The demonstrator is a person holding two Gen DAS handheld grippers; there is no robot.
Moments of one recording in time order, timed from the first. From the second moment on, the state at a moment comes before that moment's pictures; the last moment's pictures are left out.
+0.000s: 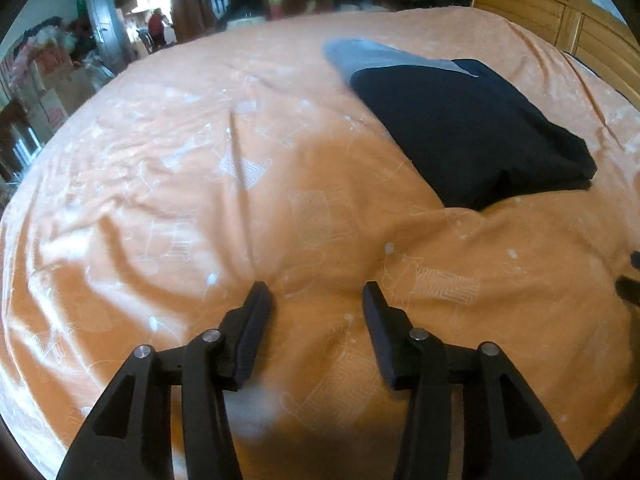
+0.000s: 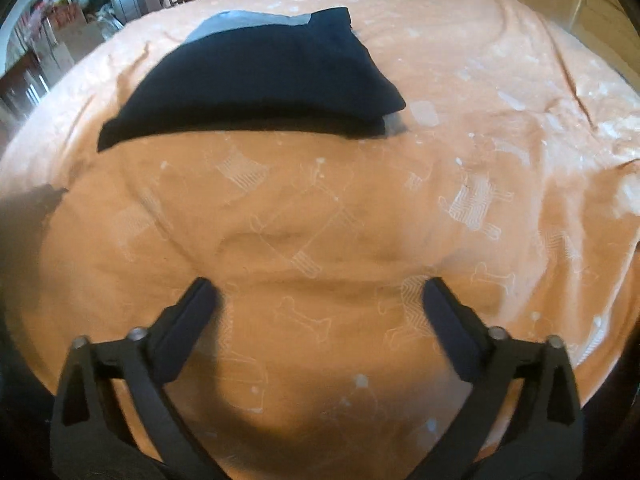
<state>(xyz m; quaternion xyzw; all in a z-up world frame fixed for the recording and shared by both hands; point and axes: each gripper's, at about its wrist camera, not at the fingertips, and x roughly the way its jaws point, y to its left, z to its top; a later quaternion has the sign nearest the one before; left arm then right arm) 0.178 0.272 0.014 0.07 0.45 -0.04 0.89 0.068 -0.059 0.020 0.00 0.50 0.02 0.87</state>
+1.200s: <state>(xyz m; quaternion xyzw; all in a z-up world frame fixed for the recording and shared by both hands) 0.182 0.295 0.005 0.02 0.43 -0.01 0.90 0.079 -0.064 0.007 0.03 0.48 0.03 0.88</state>
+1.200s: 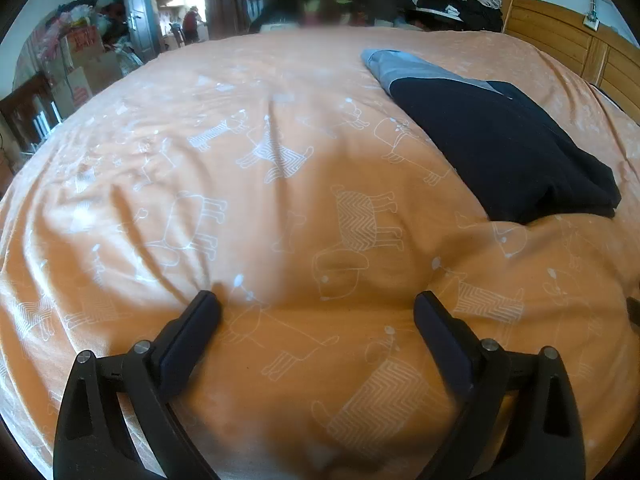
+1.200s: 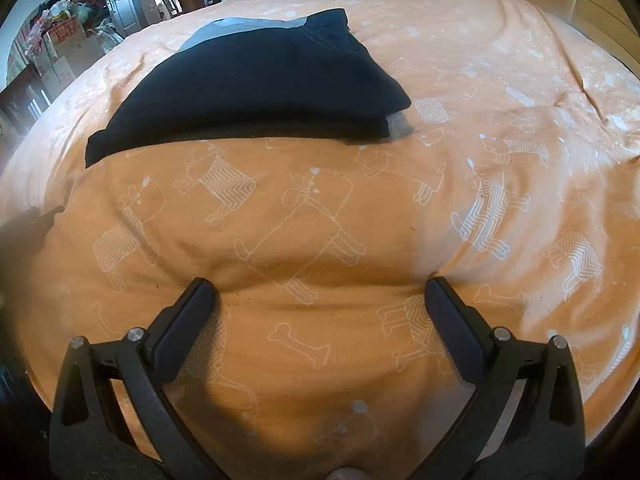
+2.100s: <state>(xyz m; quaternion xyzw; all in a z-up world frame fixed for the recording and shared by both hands) 0.183 0.293 0.004 0.02 0.43 -0.01 0.90 0.080 -0.065 0.007 0.03 0.48 0.03 0.88</state>
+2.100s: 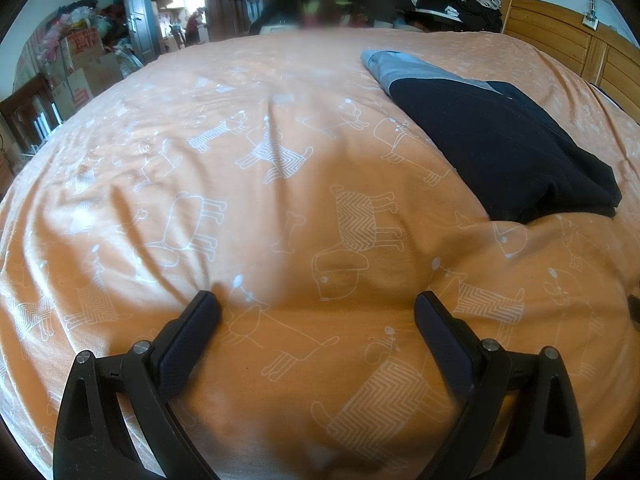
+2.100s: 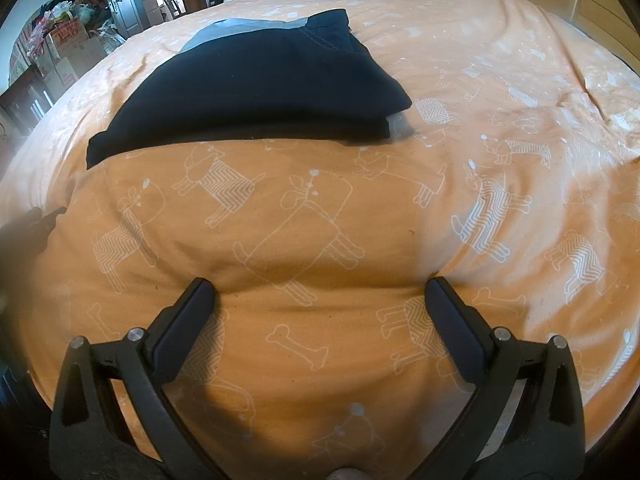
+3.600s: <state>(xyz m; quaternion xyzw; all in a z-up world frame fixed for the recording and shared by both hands) 0.185 0.291 0.004 0.02 0.43 -0.01 0.90 0.082 -0.063 0.007 0.03 0.48 0.03 0.87</state>
